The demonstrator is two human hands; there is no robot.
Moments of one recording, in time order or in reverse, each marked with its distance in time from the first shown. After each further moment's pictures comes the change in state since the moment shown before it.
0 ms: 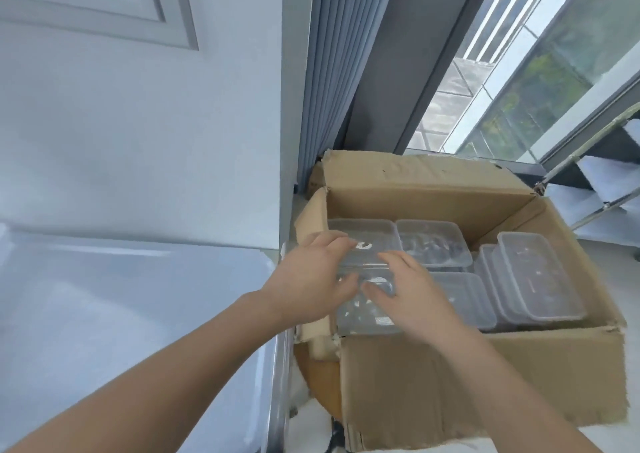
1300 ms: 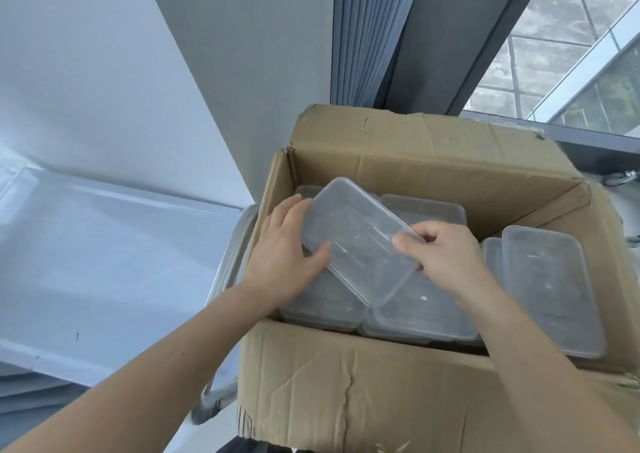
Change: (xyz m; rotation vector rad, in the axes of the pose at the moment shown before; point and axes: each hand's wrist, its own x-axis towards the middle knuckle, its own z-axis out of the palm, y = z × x) left_hand 0.059 0.049 0.090 -0.176 0.300 -0.464; right_hand 0.068 0.134 -0.065 0.474 -0.042 0.085
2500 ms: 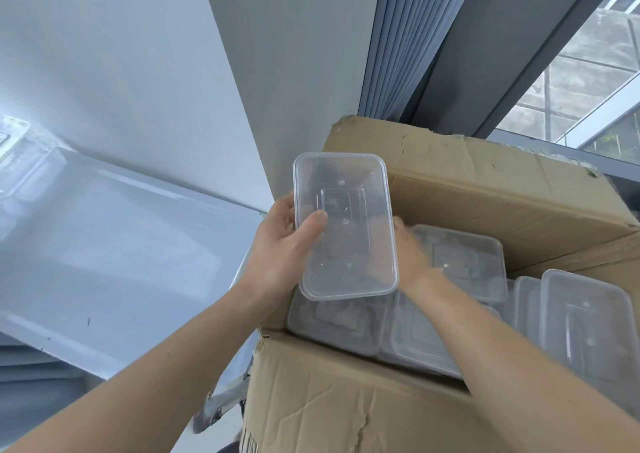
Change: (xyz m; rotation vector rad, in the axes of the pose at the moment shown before) left_hand 0.011 0.004 -0.031 -0.874 0.137 -0.281; right_hand 0.083 -0.017 0.086 -0.819 -0.272 -0.365
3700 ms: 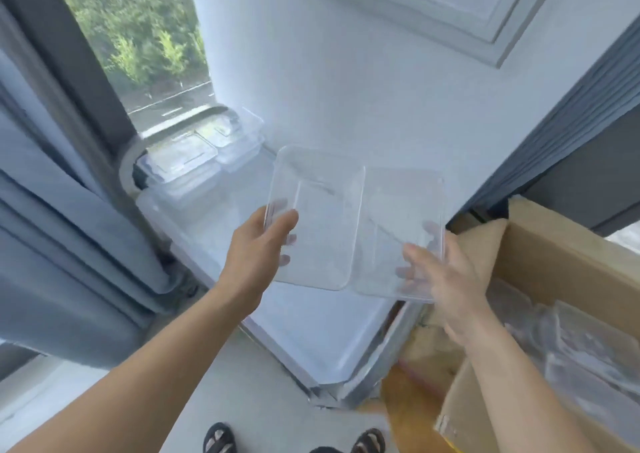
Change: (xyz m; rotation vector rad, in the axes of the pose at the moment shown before) left_hand -0.136 0.001 -0.320 -0.176 0.442 0.043; right_hand -0.104 -0.303 -0.008 1.129 0.174 -0.072
